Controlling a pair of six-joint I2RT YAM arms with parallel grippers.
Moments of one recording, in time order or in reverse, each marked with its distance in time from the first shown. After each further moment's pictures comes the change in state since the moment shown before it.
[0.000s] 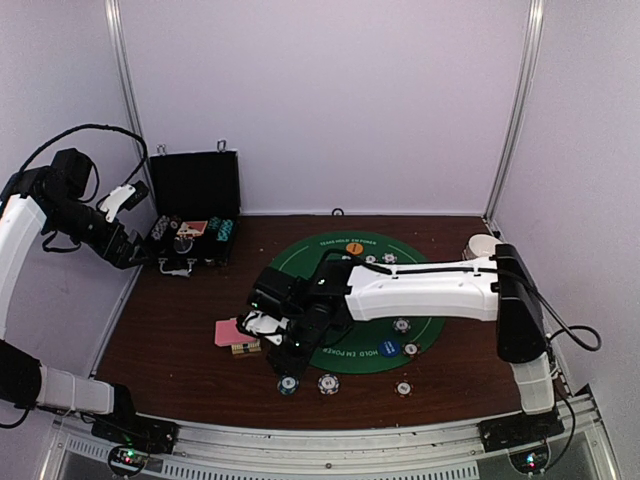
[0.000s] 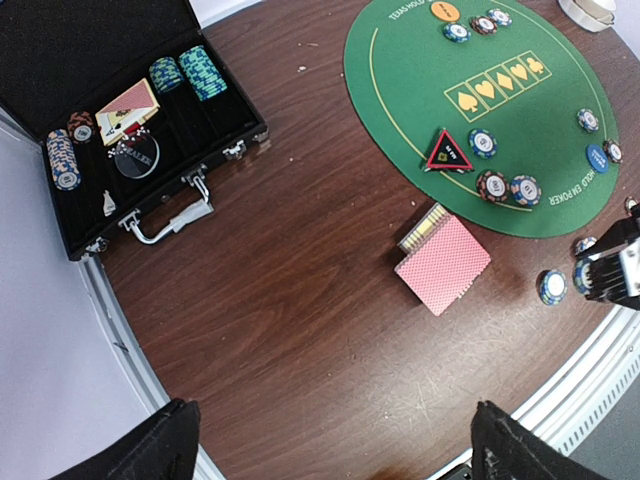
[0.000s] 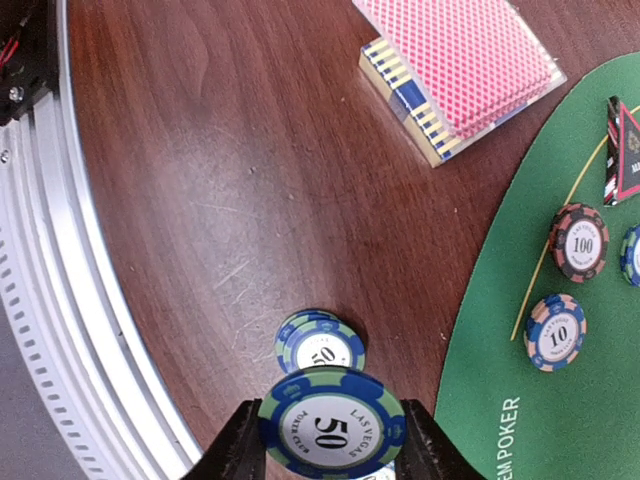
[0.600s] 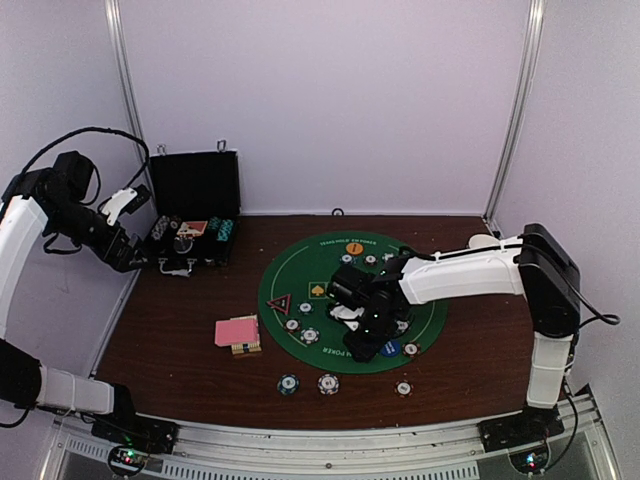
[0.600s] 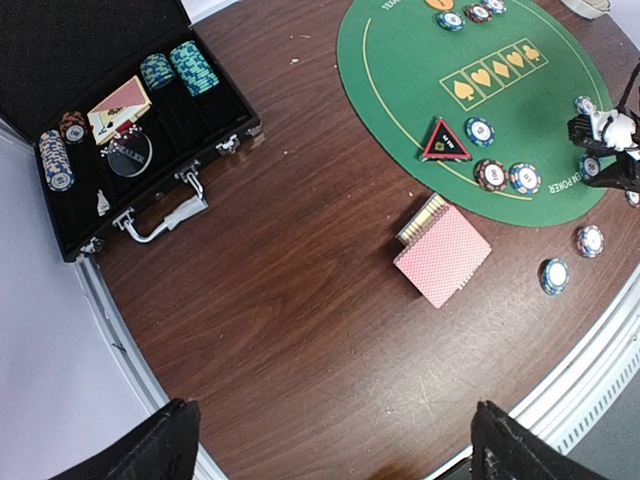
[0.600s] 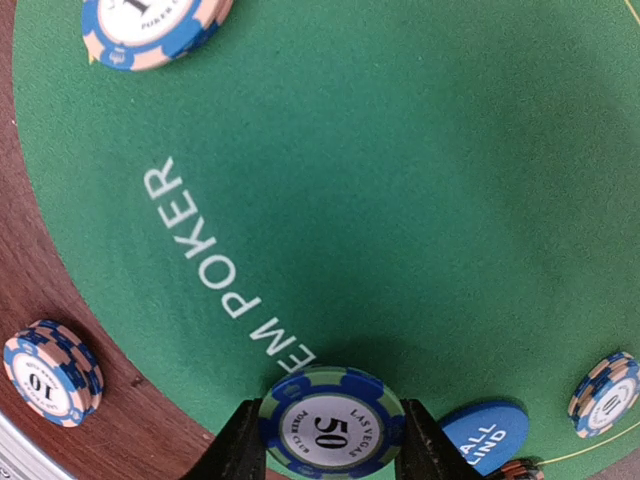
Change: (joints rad) left arm 0.000 0.000 -0.018 -0.003 0.001 0.029; right arm -0.243 -0.216 -0.503 0.082 0.084 0.136
